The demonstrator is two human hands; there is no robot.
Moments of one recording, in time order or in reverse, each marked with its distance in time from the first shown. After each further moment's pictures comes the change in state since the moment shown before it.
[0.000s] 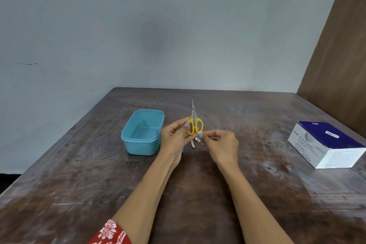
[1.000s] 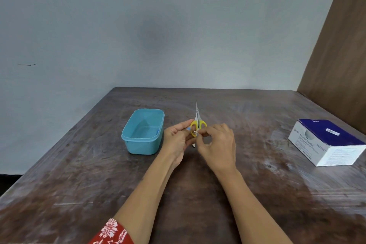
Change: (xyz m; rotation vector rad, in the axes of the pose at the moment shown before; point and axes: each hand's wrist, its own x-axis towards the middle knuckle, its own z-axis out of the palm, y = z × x) left_hand -0.006 0.006 0.006 0.071 -0.042 -0.119; right_hand -0.006 0.008 0.008 -0.422 0.215 -0.618
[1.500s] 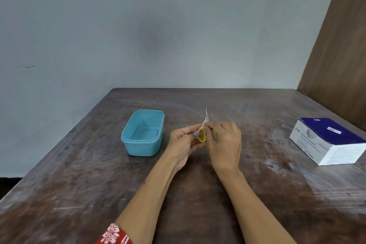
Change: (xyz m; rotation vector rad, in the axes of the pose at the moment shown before) left_hand -0.004 -0.004 0.003 0.068 -0.093 -0.067; right_hand 0.003 0.004 -0.001 -0.039 0.138 0.024
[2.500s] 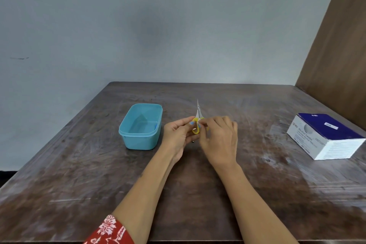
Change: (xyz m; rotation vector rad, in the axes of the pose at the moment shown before) left_hand 0.001 0.002 -0.001 -0.048 0.109 0.044; right_hand 0.000 -0.001 -0.001 -0.147 -0.083 -0.149
